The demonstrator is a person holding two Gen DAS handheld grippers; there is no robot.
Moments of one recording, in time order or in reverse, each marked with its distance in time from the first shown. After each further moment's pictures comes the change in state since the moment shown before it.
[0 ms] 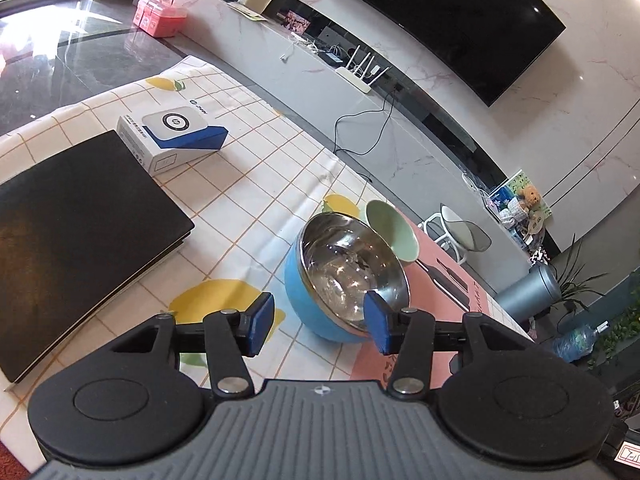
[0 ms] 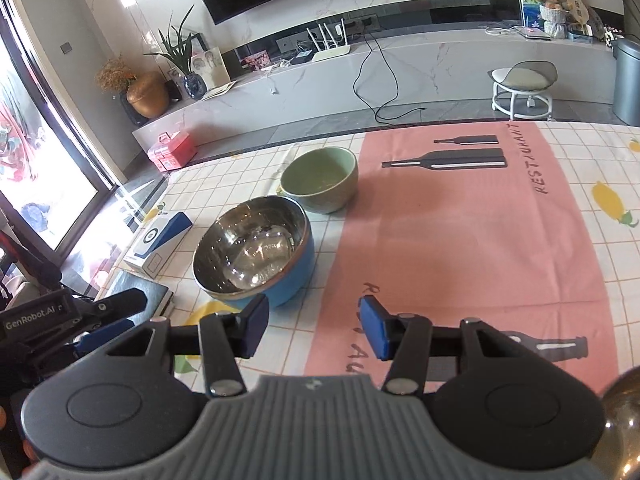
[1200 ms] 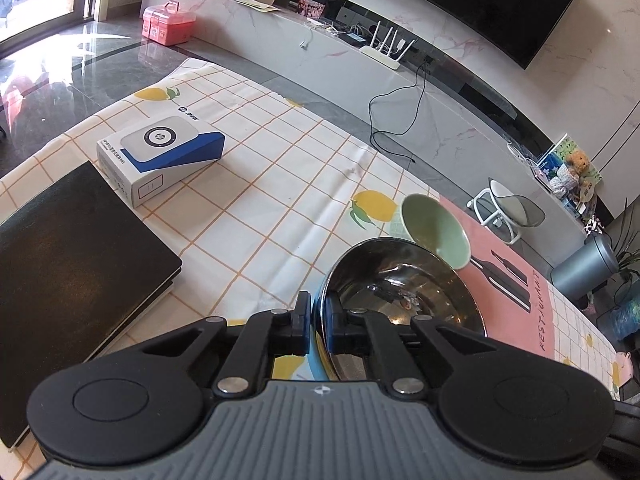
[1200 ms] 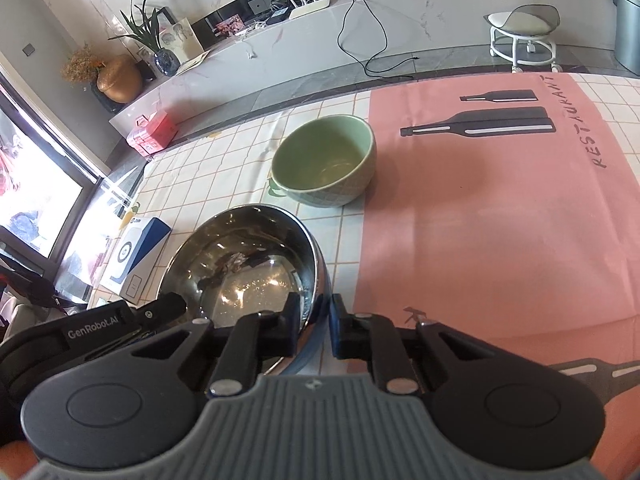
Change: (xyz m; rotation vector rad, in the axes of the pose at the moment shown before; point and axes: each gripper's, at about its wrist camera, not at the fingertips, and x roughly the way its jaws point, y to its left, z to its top) left arm 0.045 -0.032 0.013 0.103 0.049 0.178; right arm 0.072 0.003 0.029 0.124 0.128 -0.006
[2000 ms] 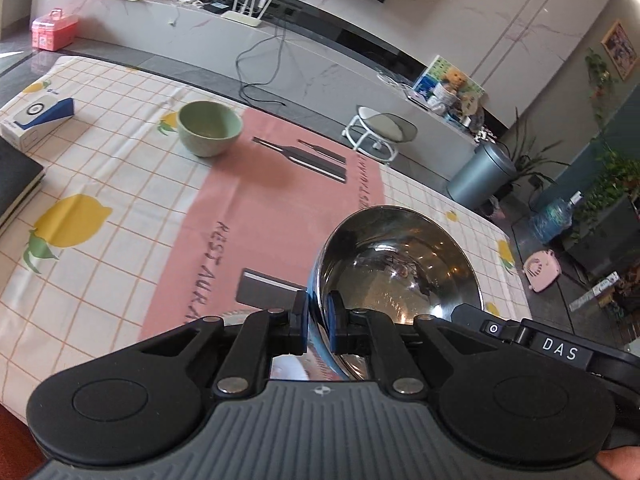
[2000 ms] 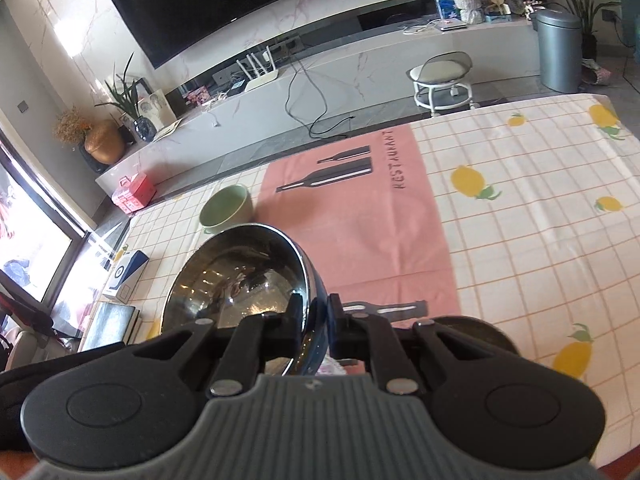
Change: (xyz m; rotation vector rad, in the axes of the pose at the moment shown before) left arm -0.104 -0.145 -0.122 0.223 0.124 -0.263; right arm -0.218 -0.136 -0.065 0.065 -0.197 -0.083
